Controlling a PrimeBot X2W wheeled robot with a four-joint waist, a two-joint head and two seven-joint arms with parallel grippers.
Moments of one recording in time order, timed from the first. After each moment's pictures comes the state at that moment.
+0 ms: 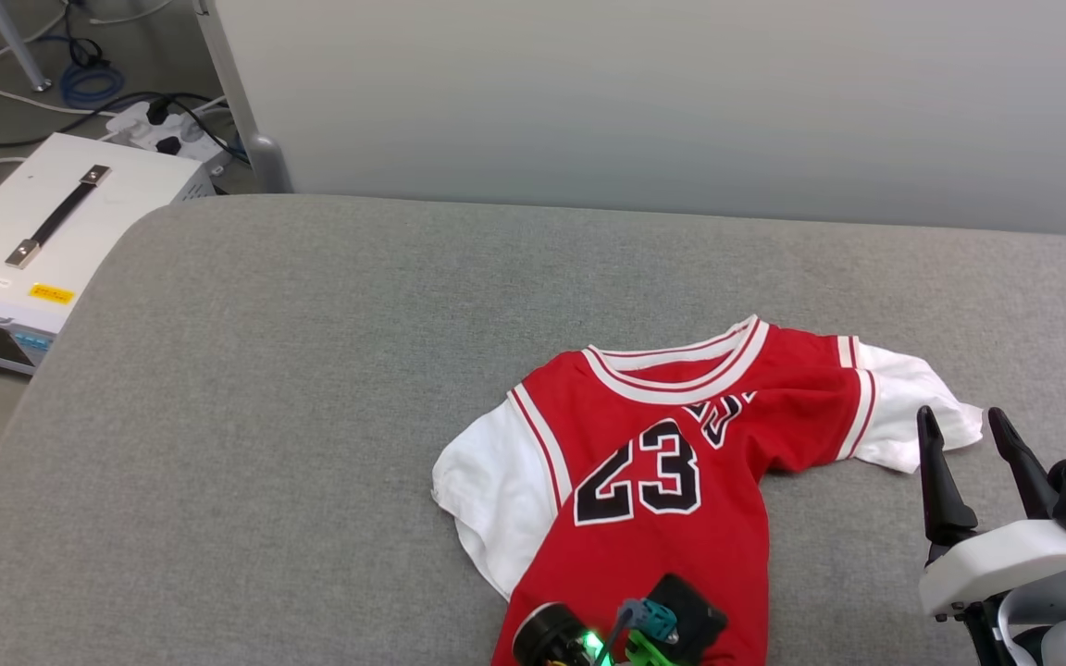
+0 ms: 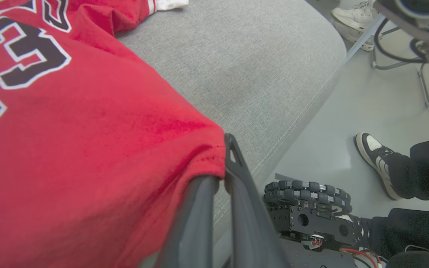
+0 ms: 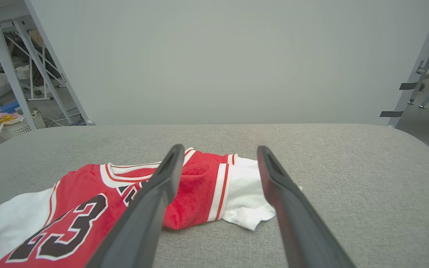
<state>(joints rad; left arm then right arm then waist) -0.20 0.06 -0.91 0.21 -0.51 -0.13 0.31 -0.03 -0.11 -0.08 0.10 0.21 0.13 -0.12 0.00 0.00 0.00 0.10</state>
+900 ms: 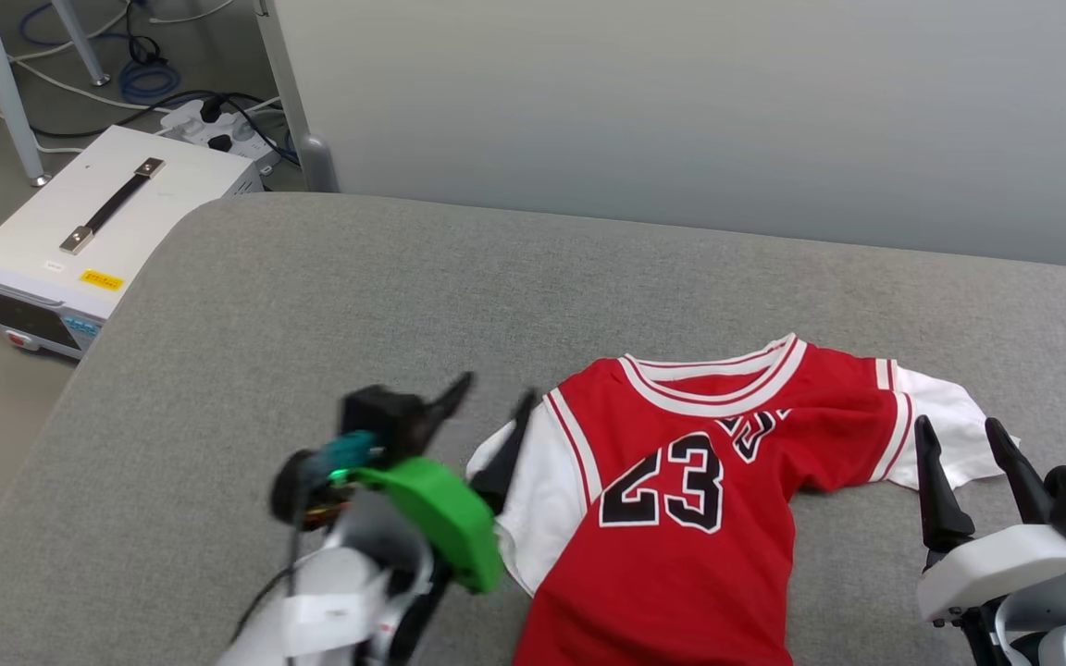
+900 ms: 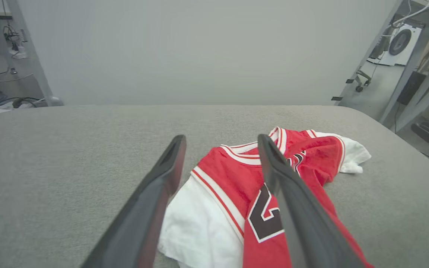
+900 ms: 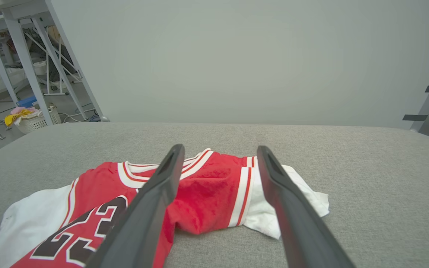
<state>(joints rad) -0.30 0.23 -0.58 0.15 -0.57 0.04 0.01 -0.02 -0.10 -0.09 0.12 0.21 0.13 -0.11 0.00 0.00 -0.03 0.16</state>
